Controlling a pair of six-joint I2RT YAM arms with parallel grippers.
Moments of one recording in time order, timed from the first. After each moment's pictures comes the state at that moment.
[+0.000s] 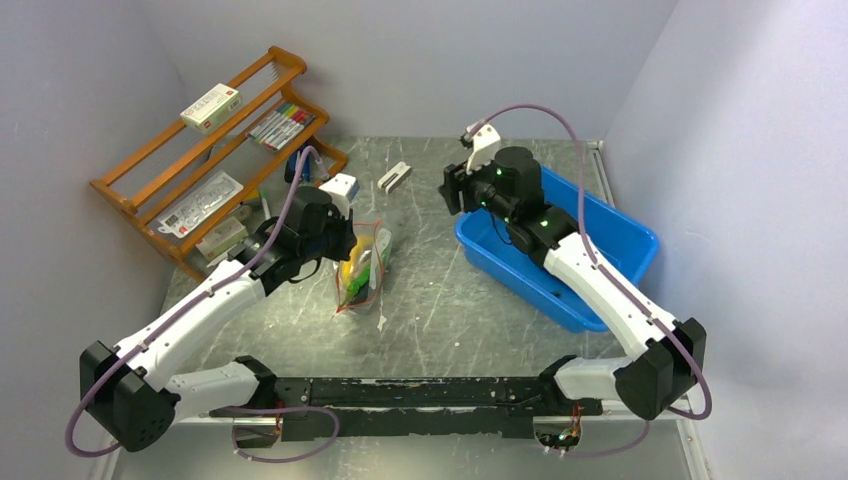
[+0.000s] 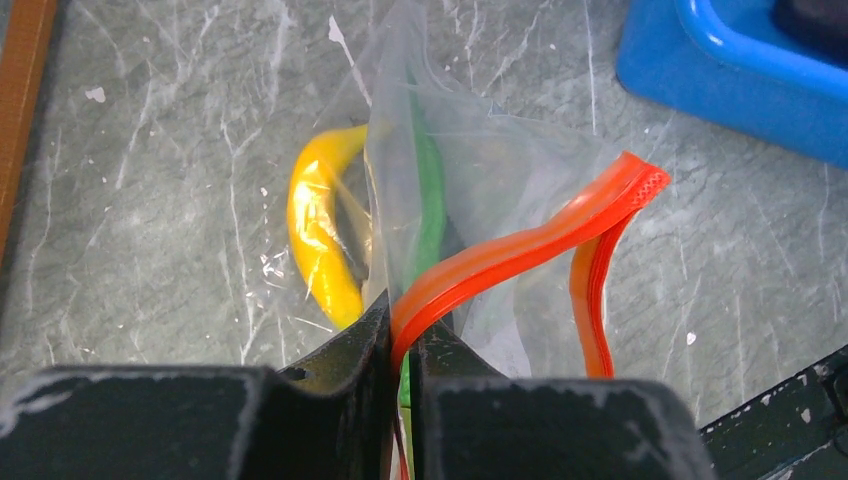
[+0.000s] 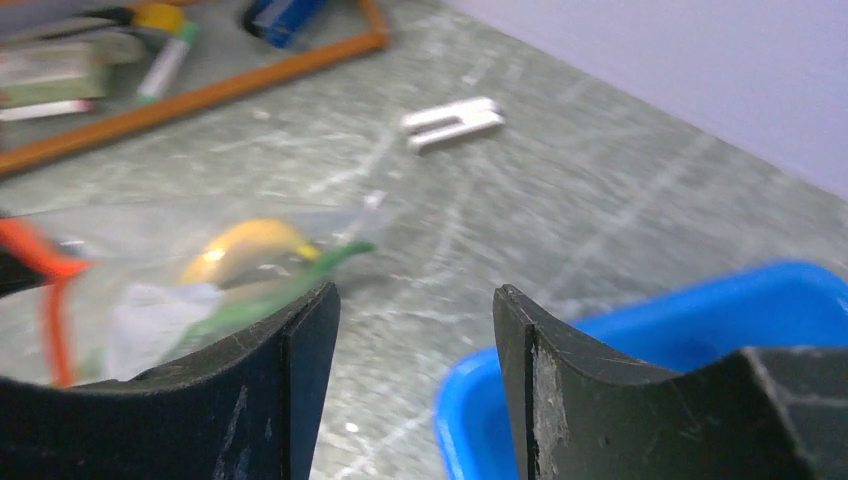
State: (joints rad) left arm -0.61 1.13 0.98 -0.47 -0.08 -0.23; right arm 0.58 1.28 1.18 -0.18 -0.07 -0.01
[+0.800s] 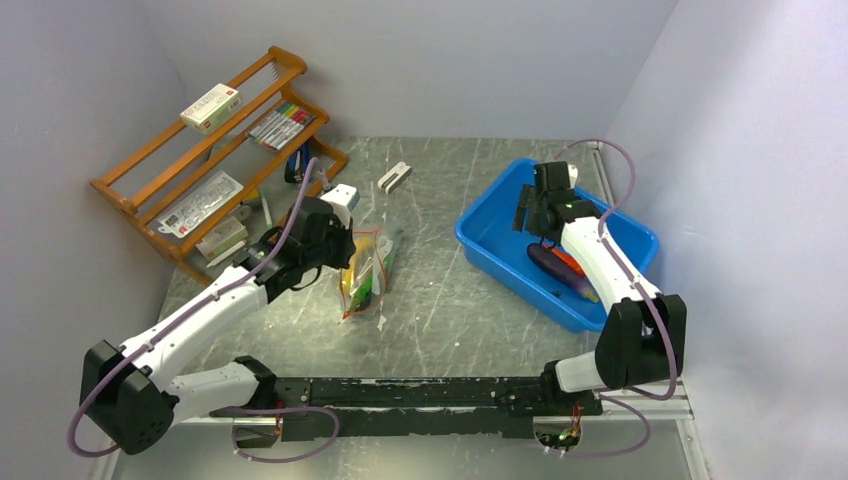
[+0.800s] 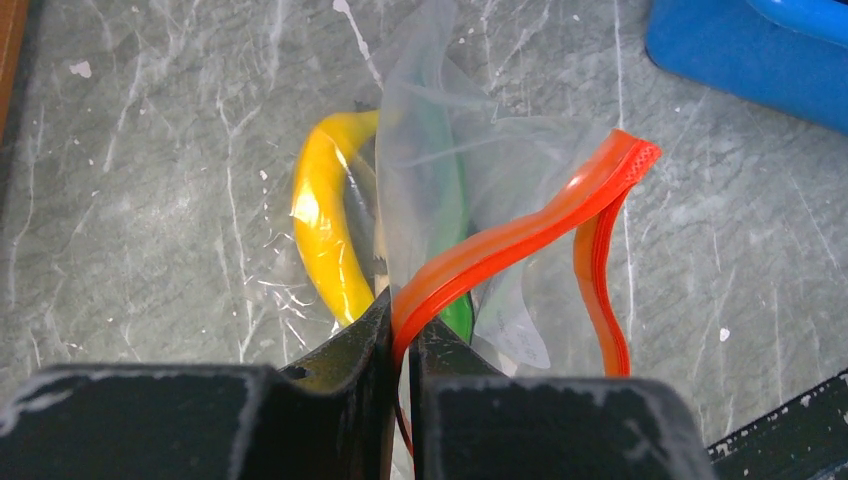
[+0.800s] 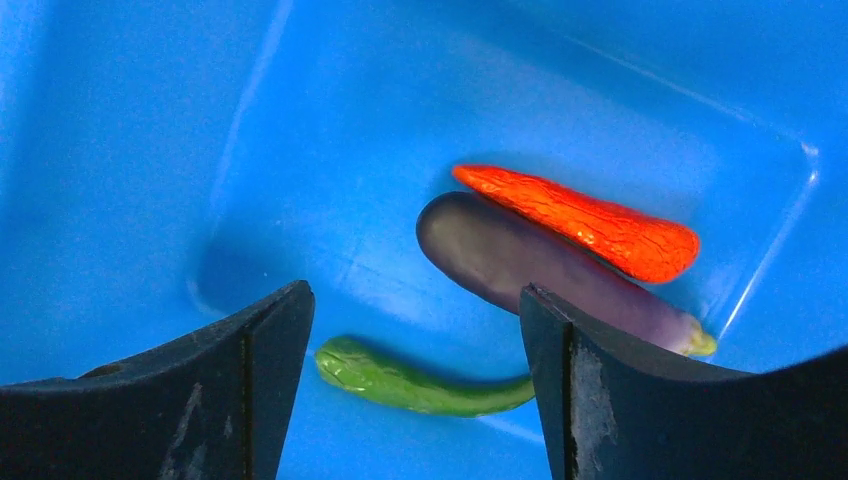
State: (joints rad) left arm -0.61 1.10 0.87 -0.40 -0.07 -0.22; right arm 0.17 1.42 1.09 -0.59 0.28 0.29
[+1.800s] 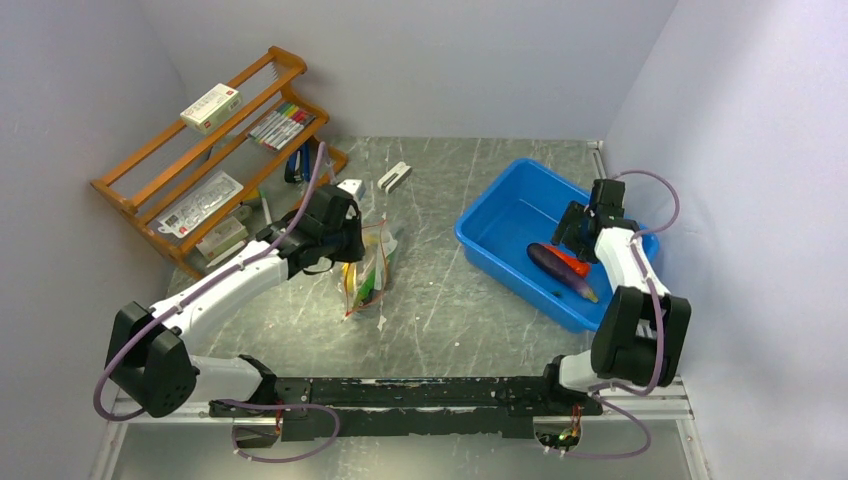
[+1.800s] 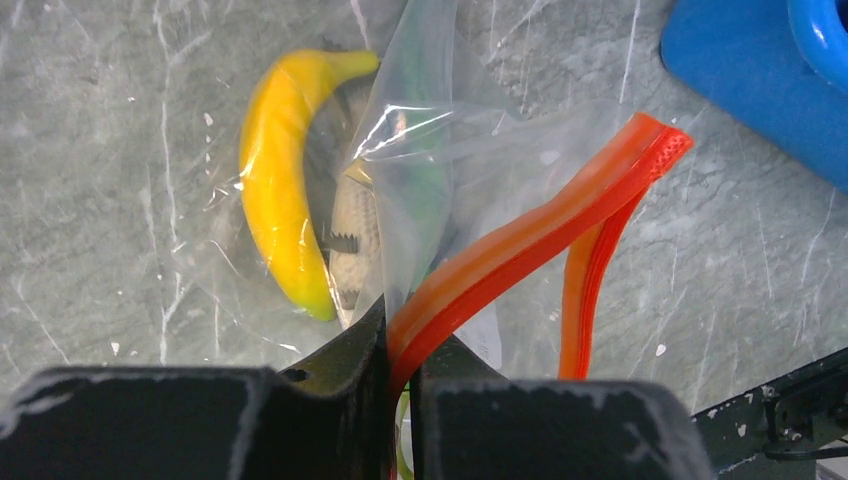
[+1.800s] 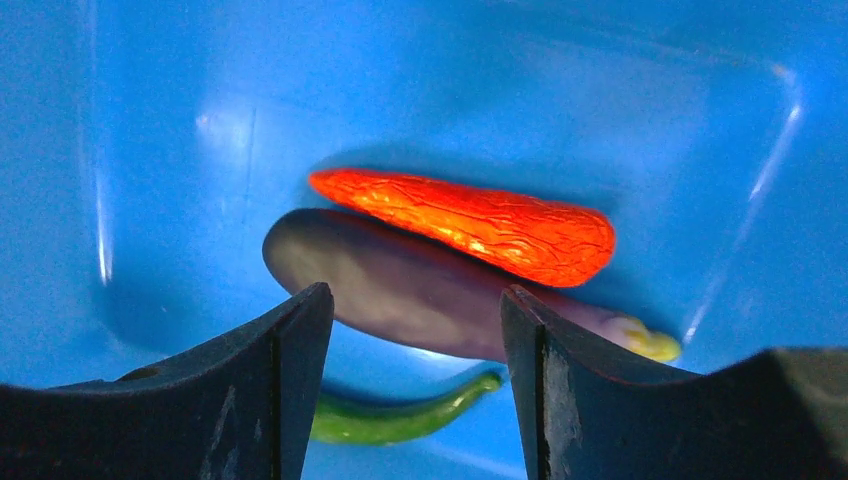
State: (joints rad) left arm -0.61 1.30 1.00 -0.49 -0.06 -0.42; right arm -0.22 1.44 0.96 -0.51 0.01 0.31
